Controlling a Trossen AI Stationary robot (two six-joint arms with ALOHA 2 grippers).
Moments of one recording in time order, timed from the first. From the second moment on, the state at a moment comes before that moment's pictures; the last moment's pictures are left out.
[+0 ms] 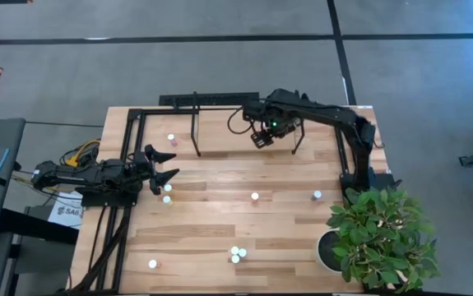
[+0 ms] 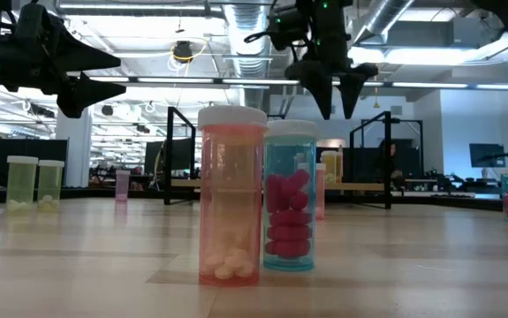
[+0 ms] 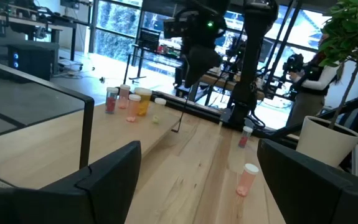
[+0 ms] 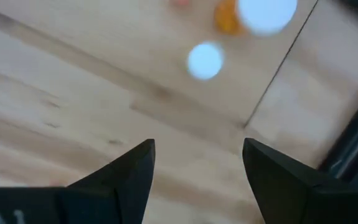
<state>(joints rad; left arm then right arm) -0.09 0.04 0.01 0.07 -0.39 -0.25 -0.34 1.95 1.91 -1.57 0.17 0.76</state>
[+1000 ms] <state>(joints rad) -0.09 0.04 0.01 0.07 -0.39 -0.25 0.09 1.95 1.67 -1.14 -0.01 1.57</state>
